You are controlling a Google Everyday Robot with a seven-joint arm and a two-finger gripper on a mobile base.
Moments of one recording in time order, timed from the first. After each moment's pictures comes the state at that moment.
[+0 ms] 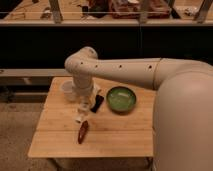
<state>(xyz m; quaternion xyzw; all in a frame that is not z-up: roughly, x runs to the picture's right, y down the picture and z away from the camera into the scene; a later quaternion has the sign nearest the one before) -0.119 0.047 0.711 -0.23 -0.24 -0.51 0.79</state>
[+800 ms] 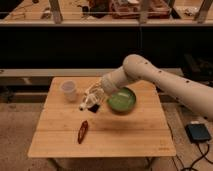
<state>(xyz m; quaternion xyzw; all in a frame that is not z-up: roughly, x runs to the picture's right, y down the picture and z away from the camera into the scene) -0.041 0.009 0.682 -0.08 -0.46 -0.22 0.86</state>
